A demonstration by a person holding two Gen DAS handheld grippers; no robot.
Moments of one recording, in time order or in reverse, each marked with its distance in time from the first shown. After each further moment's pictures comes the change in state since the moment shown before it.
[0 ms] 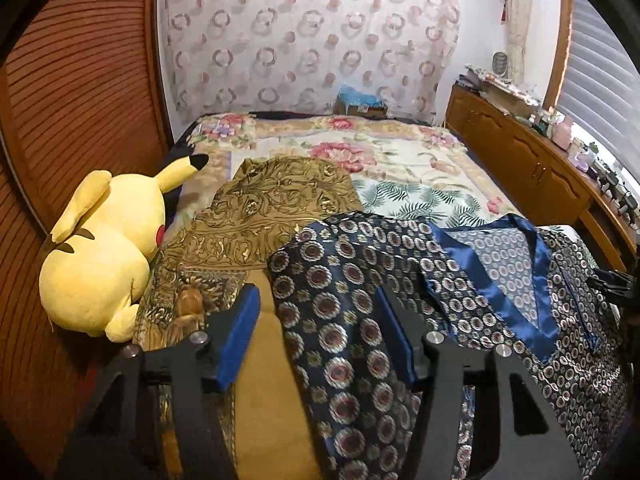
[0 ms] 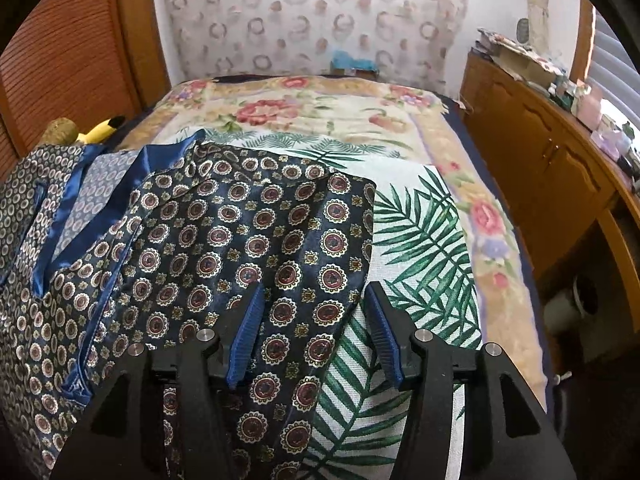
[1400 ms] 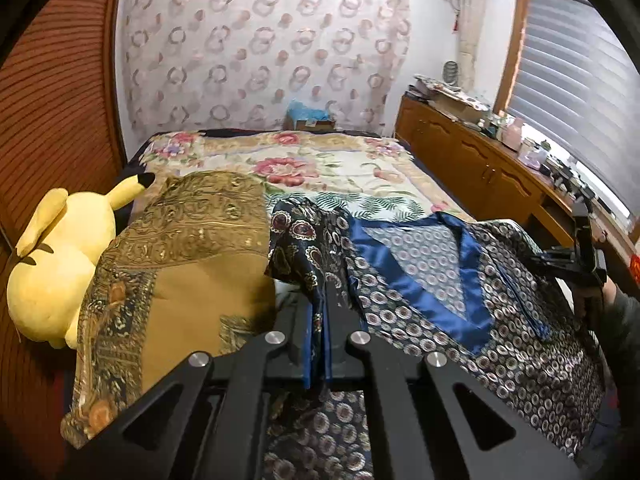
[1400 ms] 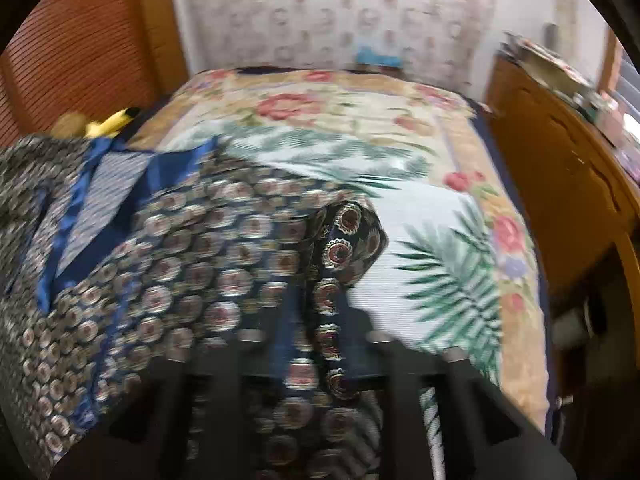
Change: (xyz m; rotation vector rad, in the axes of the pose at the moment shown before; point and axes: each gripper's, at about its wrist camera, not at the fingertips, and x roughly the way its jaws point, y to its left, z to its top) left arm -0.041 -0.056 -0.016 0.065 -0.076 -0.173; right arm 0.019 0.025 0.028 -0.112 0.030 0.069
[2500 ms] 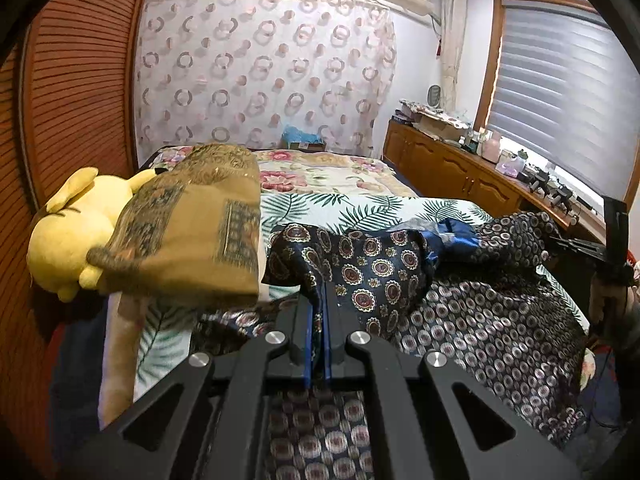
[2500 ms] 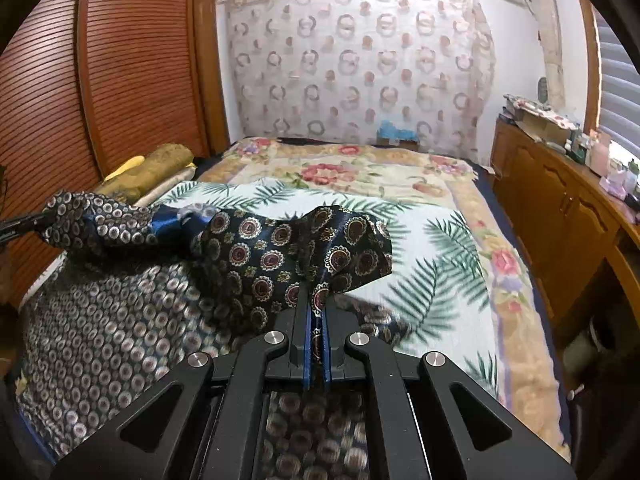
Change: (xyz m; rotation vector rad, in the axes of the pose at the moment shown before) left arm -0.117 -0.030 -0.132 -0.022 -0.124 -0.015; right arm -0.162 0.070 -0.116 0.020 -0.303 0.046
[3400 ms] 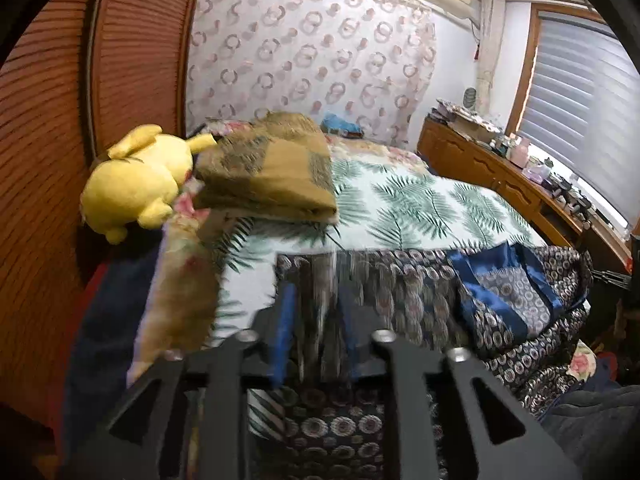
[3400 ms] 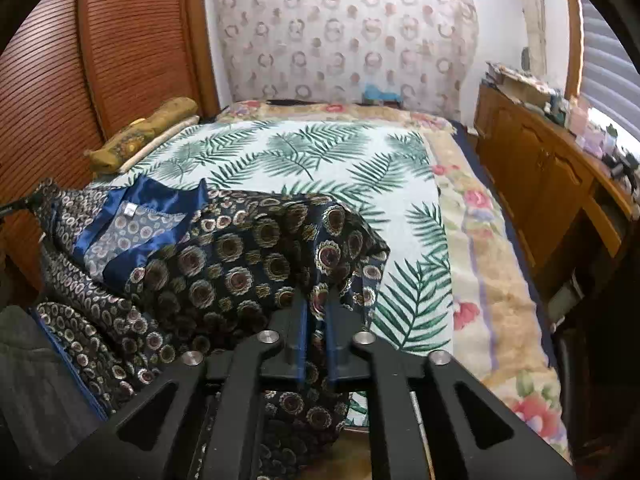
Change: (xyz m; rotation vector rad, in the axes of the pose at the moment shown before) left arm -0.075 0.046 -0.054 -0.088 0.021 0.112; right arm -0.083 -0.014 -0.081 0.033 0.138 -0.050
